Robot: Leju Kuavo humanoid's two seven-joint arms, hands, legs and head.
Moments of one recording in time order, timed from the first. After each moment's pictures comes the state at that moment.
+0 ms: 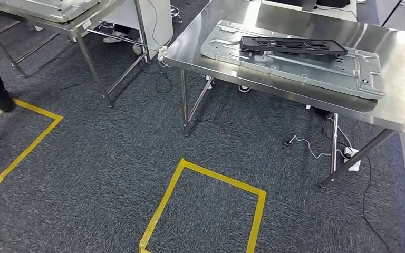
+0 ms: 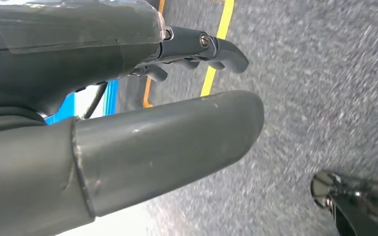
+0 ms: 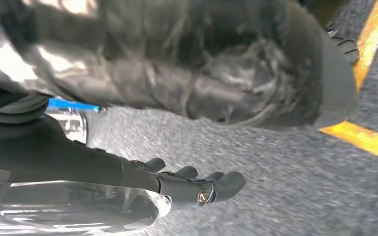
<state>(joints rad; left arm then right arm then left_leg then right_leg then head) -0.08 -0.17 1.20 -0.21 -1.32 0.03 -0.22 -0.04 0.17 -0.43 -0.19 0.40 -0.24 0.12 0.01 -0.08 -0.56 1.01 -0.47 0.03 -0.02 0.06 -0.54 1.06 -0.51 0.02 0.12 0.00</state>
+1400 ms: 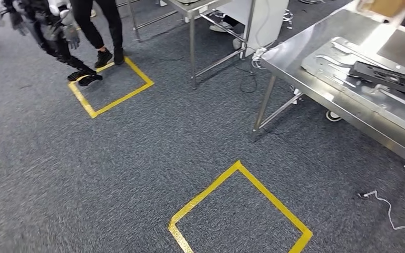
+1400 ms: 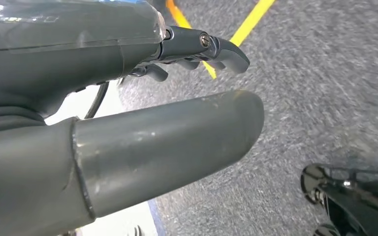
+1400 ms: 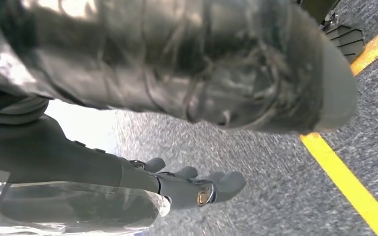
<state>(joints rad) -0.08 -0.17 1.20 -0.21 -1.34 0.04 -0.21 -0.04 0.16 -0.43 -0.19 0.43 -0.22 0.12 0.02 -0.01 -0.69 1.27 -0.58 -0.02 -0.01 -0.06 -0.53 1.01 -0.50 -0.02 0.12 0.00</state>
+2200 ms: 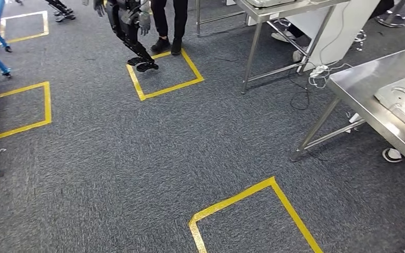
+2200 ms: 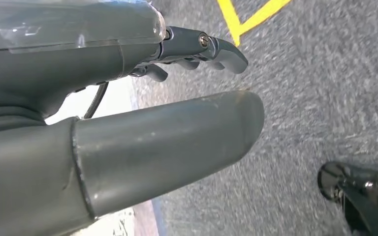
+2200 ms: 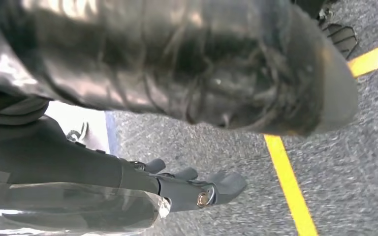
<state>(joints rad) -0.08 -0.17 1.18 -0.21 -1.34 0.04 -0.21 -0.04 0.16 -0.43 -0.19 0.44 -0.21 0.12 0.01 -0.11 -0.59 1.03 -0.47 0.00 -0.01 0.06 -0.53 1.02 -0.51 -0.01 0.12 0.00</state>
